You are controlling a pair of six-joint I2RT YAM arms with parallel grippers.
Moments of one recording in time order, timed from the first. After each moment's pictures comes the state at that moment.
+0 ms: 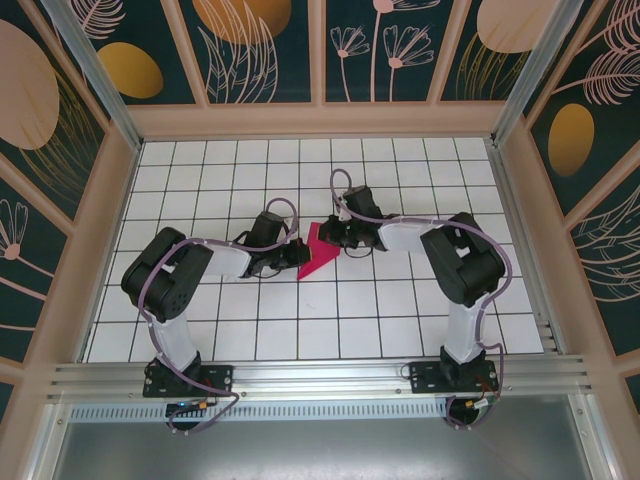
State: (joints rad) left arm -0.54 1.84 0.77 0.26 0.42 -0.71; right arm 0.58 1.91 1.05 0.05 -0.45 0.76
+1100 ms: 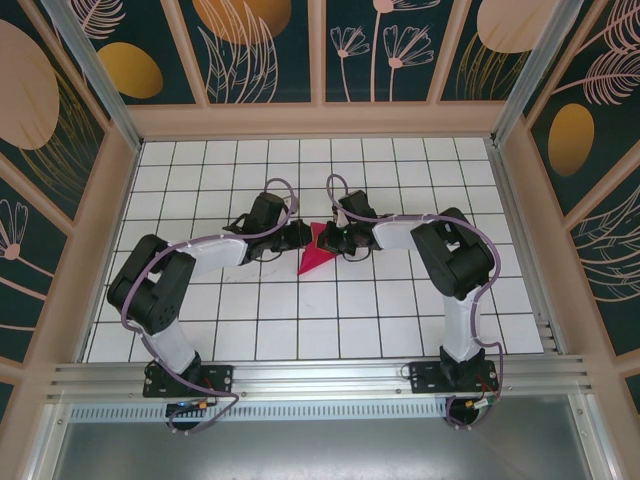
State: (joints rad) left arm -0.54 1.73 0.90 0.09 0.37 -0.69; right arm 0.59 2.00 1.09 -0.03 -0.48 0.77
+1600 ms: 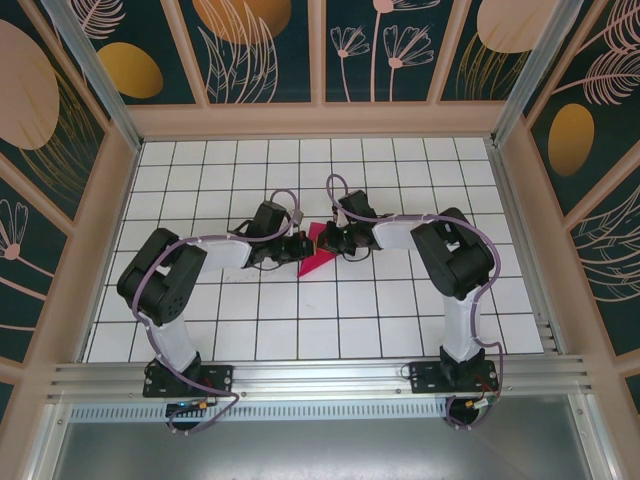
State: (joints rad) left arm -0.54 1.81 0.87 0.10 0.50 -0.70; right arm 0.59 2.00 1.09 -0.03 -0.48 0.77
